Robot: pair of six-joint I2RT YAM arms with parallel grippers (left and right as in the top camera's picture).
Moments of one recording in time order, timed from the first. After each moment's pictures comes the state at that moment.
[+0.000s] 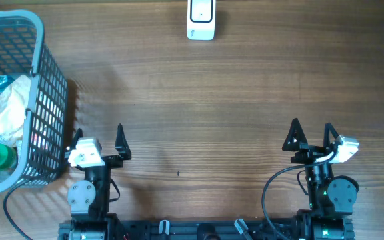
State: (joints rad) left arm 0.00 0.01 0.01 -0.06 -0.07 -0.11; right arm -0.07 0.02 0.01 0.00 -0.06 0.35
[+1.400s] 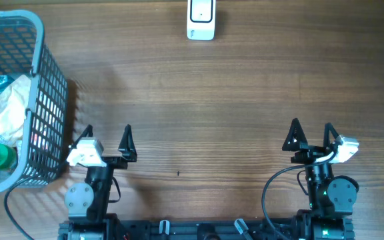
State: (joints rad) left arm 0.00 0.01 0.04 -0.04 0.09 -0.22; right arm -0.07 0.02 0.01 0.00 -0.06 0.35
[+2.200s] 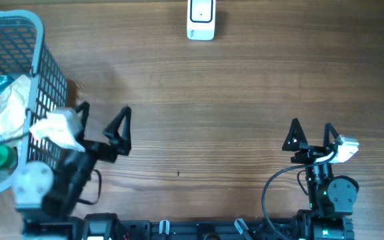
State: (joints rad) left arm 0.00 0.49 0.82 -0.46 0.32 -0.35; right arm -0.07 0.02 0.01 0.00 -0.06 0.35
